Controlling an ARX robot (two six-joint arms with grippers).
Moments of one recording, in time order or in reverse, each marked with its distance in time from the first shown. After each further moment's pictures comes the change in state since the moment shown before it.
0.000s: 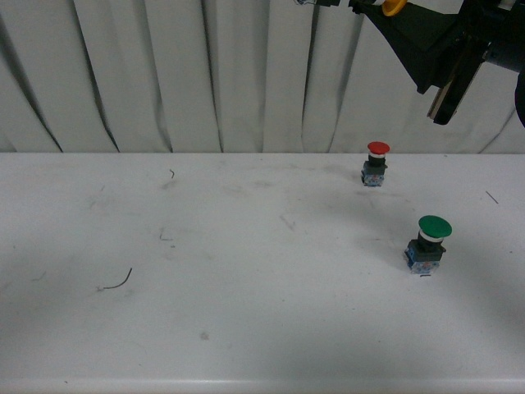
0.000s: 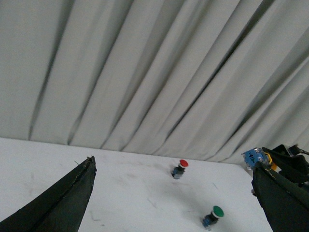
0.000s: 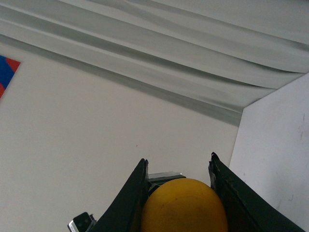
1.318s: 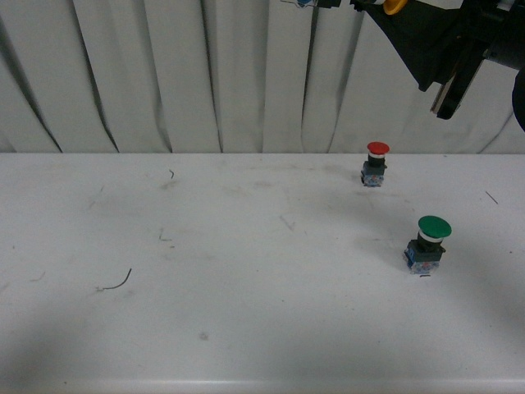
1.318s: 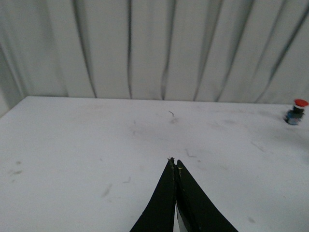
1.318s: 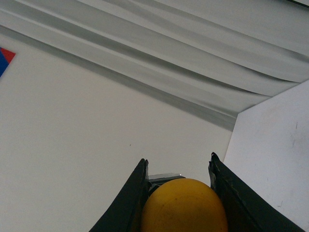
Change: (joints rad) left arm -0.608 -0.711 -0.376 -0.629 -0.966 0.604; right arm 0.006 0.000 0.003 0.000 0.003 -0.063
